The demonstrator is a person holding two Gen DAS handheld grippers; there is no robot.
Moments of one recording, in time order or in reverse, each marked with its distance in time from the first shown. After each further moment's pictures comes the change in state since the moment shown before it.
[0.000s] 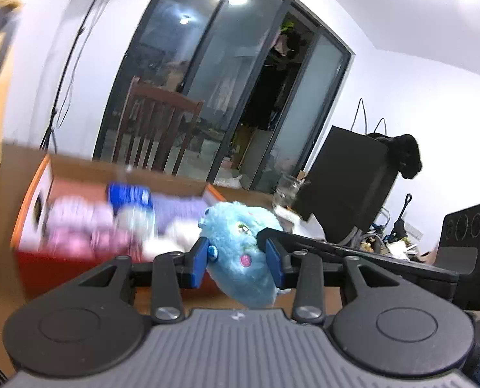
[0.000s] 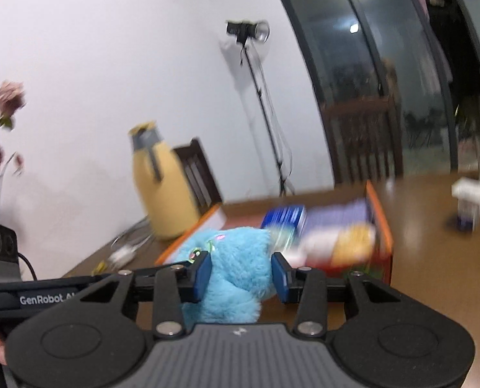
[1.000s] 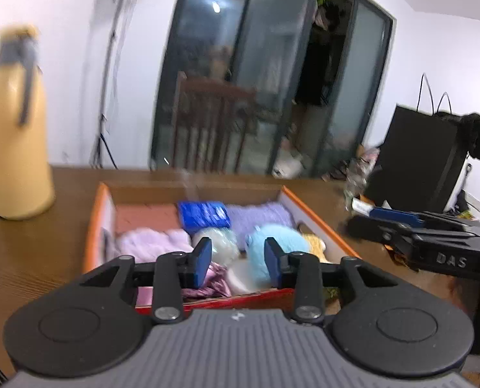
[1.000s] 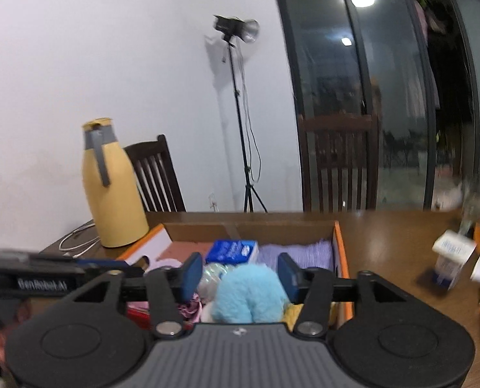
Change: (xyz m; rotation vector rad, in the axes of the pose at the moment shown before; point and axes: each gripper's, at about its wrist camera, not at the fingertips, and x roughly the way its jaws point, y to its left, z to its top) left arm 0.006 0.027 0.038 0.087 0.065 0.266; right arm 0.025 -0.003 0.039 -0.159 0.034 -0.115
